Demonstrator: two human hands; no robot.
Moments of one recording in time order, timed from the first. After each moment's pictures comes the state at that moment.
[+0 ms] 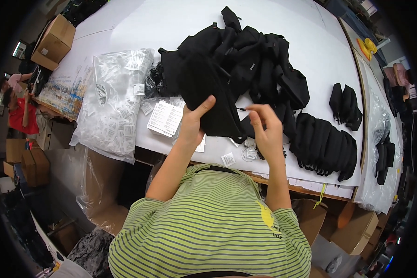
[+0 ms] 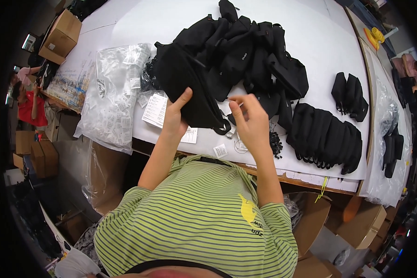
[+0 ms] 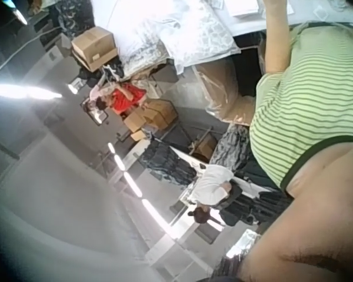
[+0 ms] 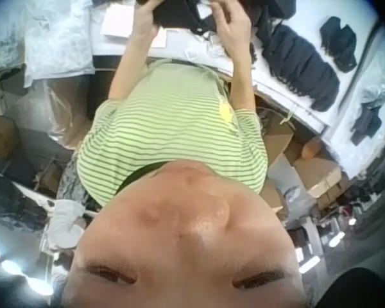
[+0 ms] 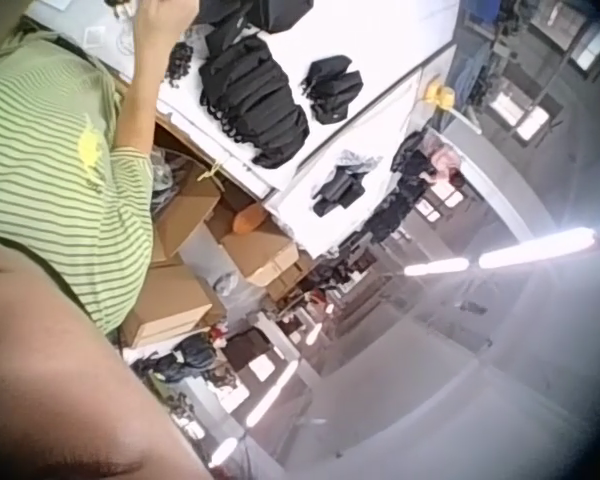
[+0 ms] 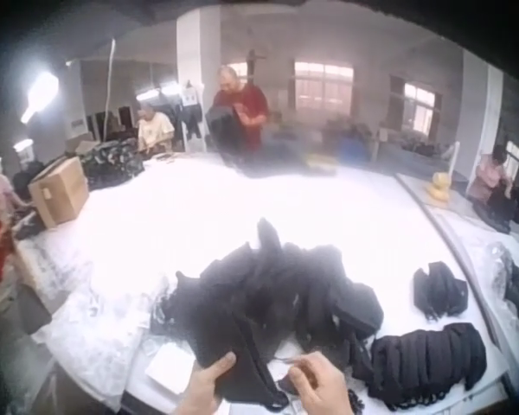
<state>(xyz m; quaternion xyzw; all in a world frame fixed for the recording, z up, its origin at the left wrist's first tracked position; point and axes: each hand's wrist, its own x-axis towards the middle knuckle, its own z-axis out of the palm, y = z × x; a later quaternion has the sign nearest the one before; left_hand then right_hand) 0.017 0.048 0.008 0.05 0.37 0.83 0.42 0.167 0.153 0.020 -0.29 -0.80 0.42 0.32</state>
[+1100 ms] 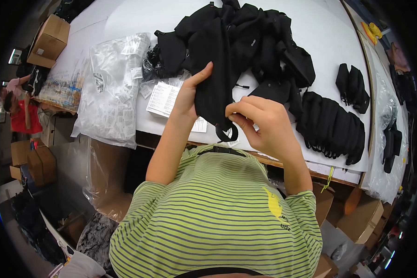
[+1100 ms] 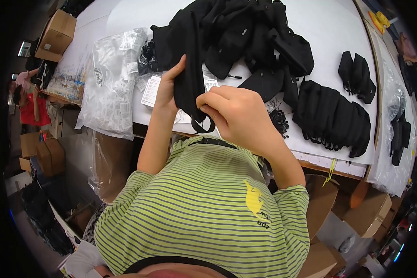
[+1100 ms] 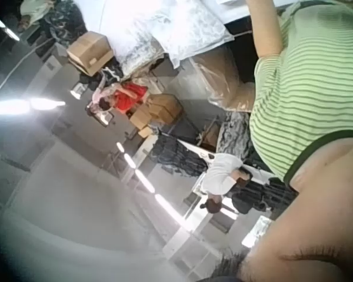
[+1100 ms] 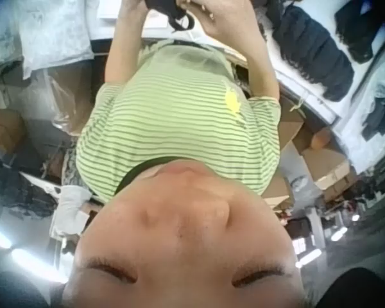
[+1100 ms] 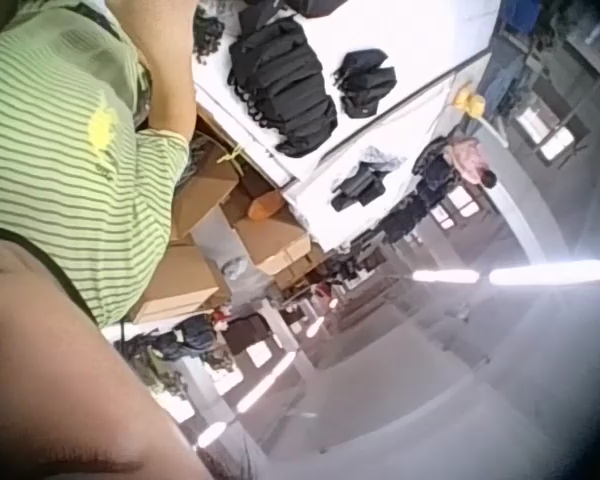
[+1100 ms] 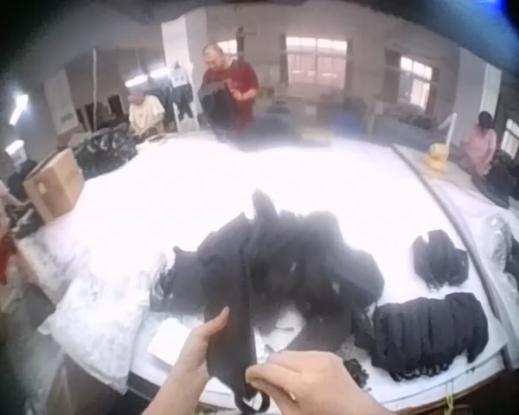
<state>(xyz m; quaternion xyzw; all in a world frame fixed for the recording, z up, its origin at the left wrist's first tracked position) -0.007 0.055 0.009 0.05 0.20 0.74 0.64 0.171 0.127 0.080 -0.08 -0.91 0.33 0.24</state>
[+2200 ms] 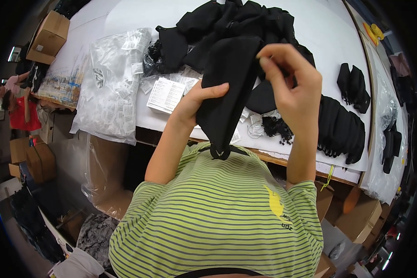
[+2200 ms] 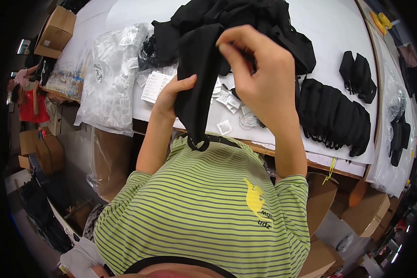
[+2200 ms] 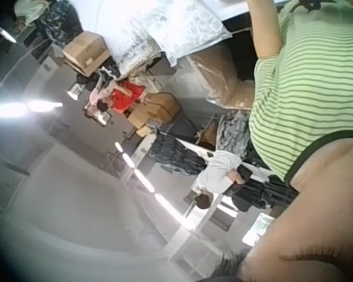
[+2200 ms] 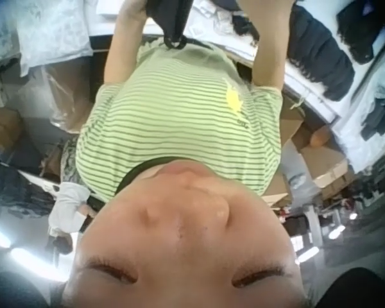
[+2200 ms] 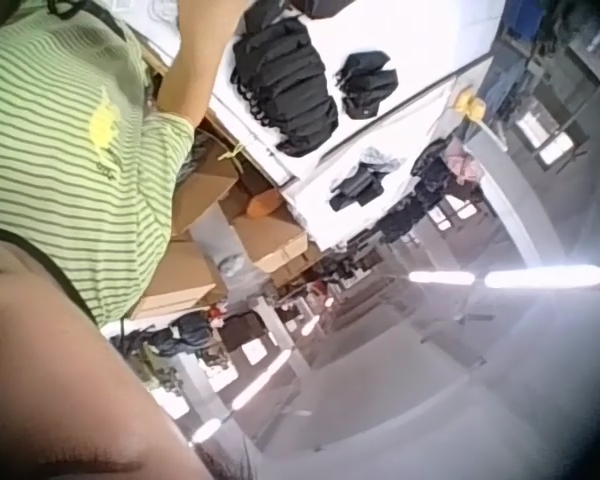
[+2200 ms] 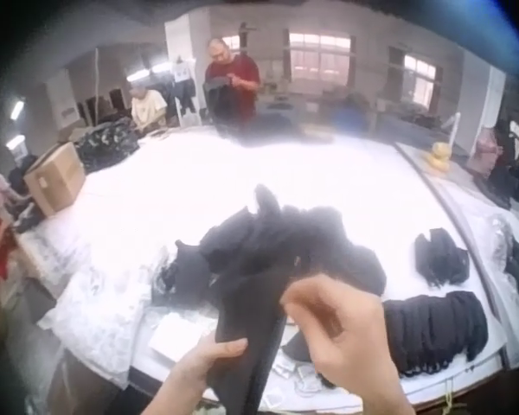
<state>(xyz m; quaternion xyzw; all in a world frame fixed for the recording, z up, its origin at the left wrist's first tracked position) 0.009 0.034 0.023 0.16 0.35 0.67 0.63 0.153 0.154 0.113 -0.20 -0.83 0.35 0.38</state>
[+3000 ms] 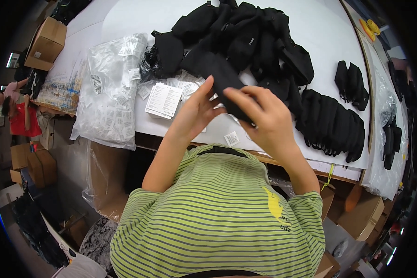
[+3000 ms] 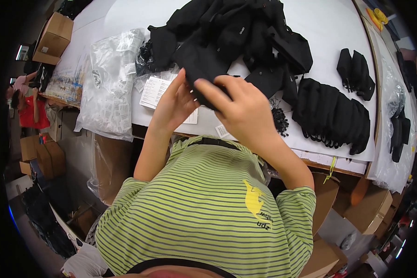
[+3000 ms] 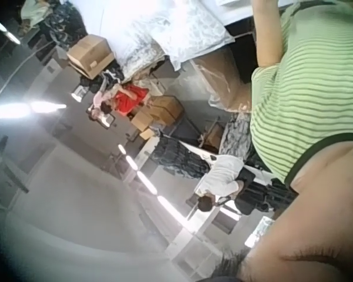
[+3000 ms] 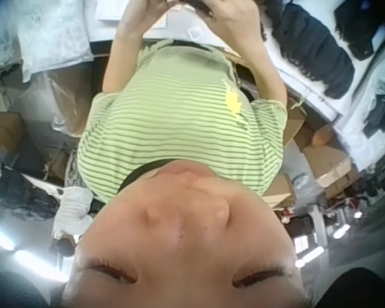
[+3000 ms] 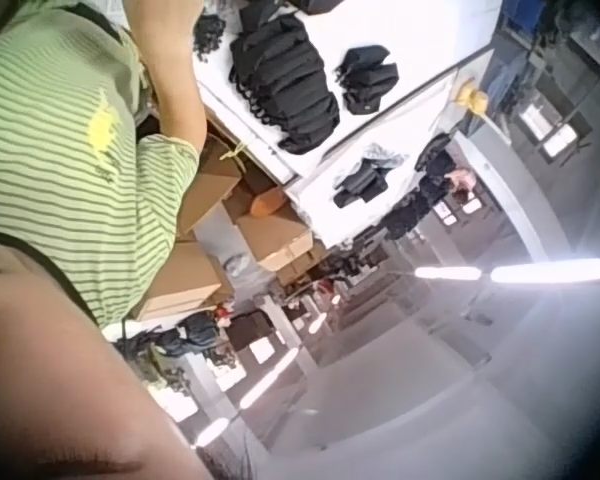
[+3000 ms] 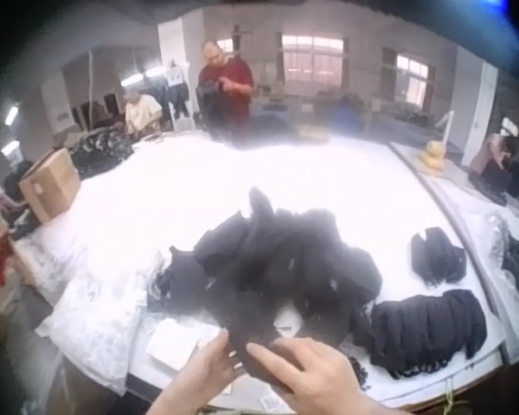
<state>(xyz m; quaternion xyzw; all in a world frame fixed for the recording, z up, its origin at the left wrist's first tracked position) 0.021 0.028 0.020 0.09 0.36 0.72 0.59 0.179 0.126 0.066 -0.12 -0.94 0.19 0.24</state>
